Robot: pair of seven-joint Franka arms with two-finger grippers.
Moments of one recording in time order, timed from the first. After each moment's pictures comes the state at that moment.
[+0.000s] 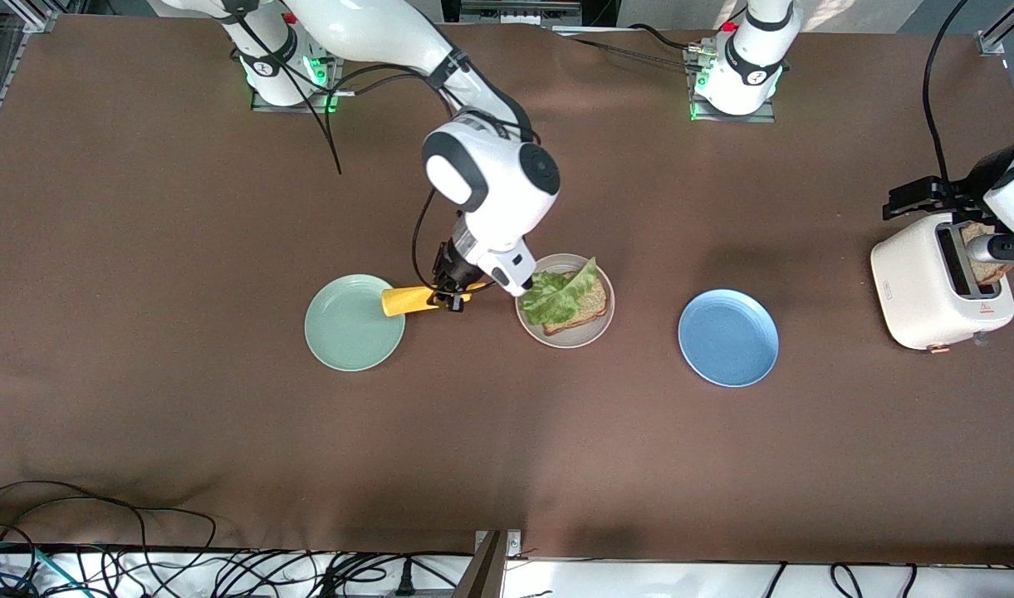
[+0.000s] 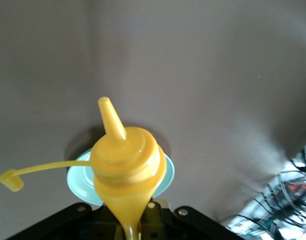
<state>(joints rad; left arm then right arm) 0.13 0.13 -0.07 -1.50 0.00 1.41 0.08 0.90 0.83 -0.09 -1.14 -0.56 1.70 -0.74</state>
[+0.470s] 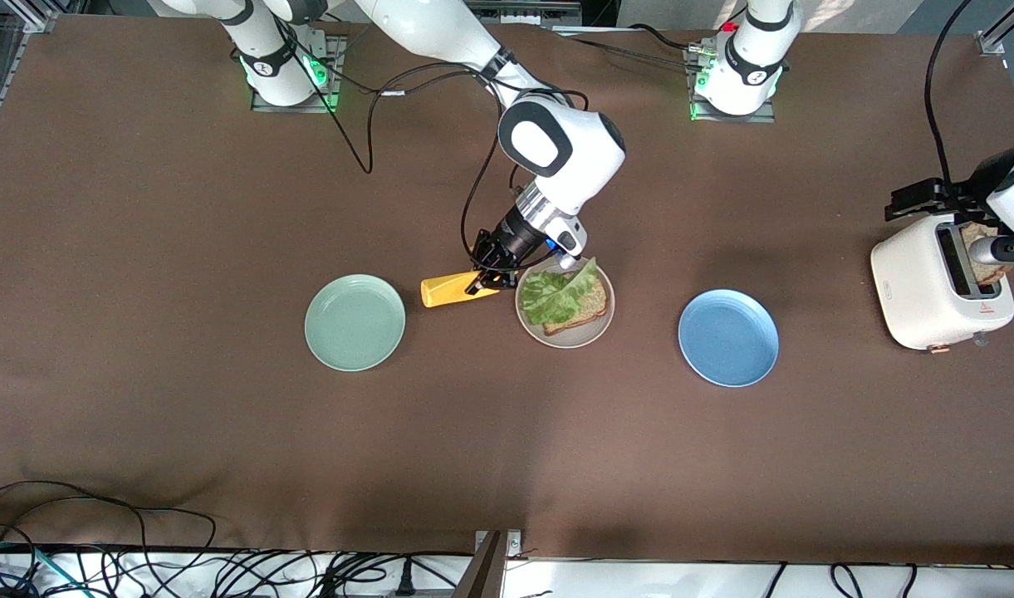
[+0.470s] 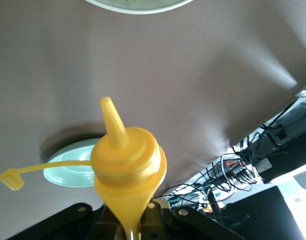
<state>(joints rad) 0.13 0.14 -0.07 -1.50 0.00 1.41 0.08 1.08 0.96 -0.17 -1.02 -0.72 1.65 -0.72</state>
